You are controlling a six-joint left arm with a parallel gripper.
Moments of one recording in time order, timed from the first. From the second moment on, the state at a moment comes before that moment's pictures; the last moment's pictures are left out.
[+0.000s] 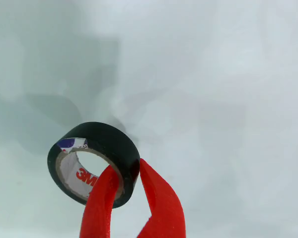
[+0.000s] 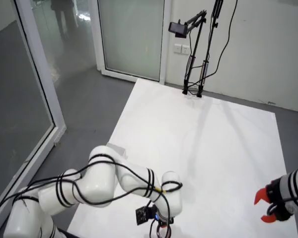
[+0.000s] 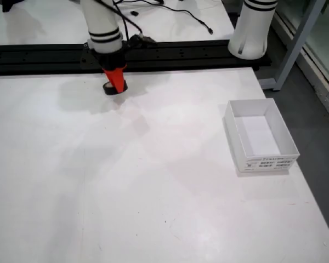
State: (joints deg) arm -68.4 59.9 56.2 11.5 65.4 -100.6
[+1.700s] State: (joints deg) arm -29.2 29.7 85.7 17.2 67.7 -86.1
